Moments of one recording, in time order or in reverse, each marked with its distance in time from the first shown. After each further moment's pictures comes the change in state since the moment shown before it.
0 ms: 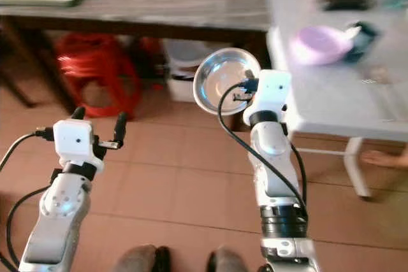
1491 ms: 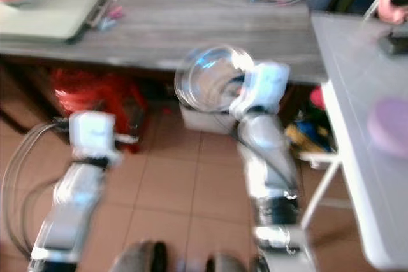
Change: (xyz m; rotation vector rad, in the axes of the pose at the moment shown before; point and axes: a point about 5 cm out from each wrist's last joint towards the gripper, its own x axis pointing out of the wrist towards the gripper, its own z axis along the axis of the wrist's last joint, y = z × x) left arm 0.015 -0.007 0.005 0.033 -0.034 -0.030; right arm 0.014 0.030 0.012 0.078 -0.037 0.131
